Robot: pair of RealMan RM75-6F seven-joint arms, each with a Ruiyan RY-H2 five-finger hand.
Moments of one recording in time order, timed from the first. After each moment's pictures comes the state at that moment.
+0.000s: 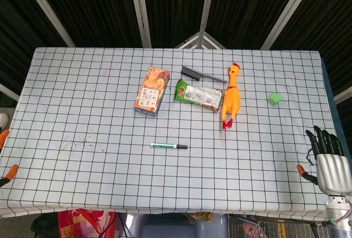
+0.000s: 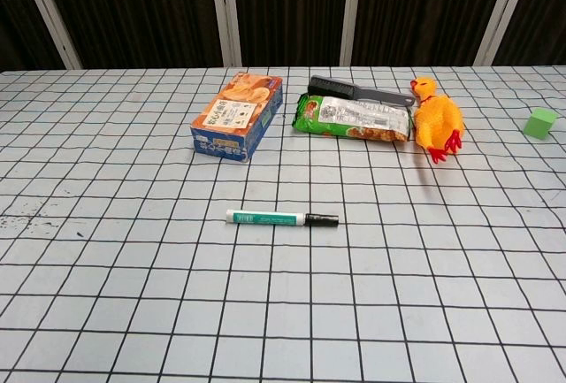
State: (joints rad) left arm 0.00 -1.06 -0.04 -1.66 1.54 1.62 0.13; right arm 0.06 -1.14 0.10 -1.67 -1.44 1.52 -0.18
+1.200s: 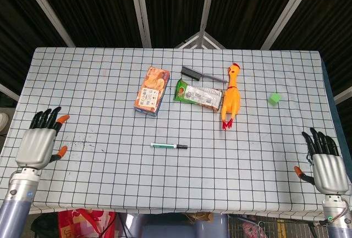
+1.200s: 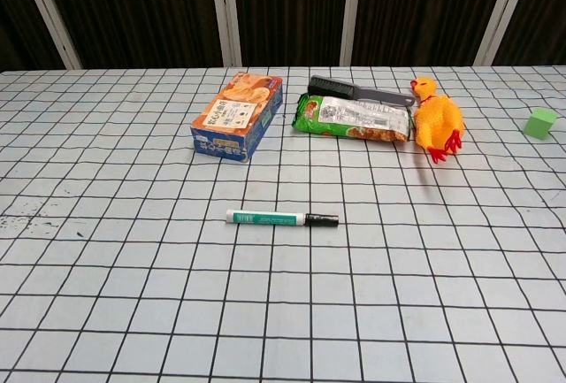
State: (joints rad) left arm -0.33 -1.07 -0.21 -2.16 1.06 1.32 0.76; right arm 0.08 -1.15 0.09 -1.66 -1.41 1.47 -0.19
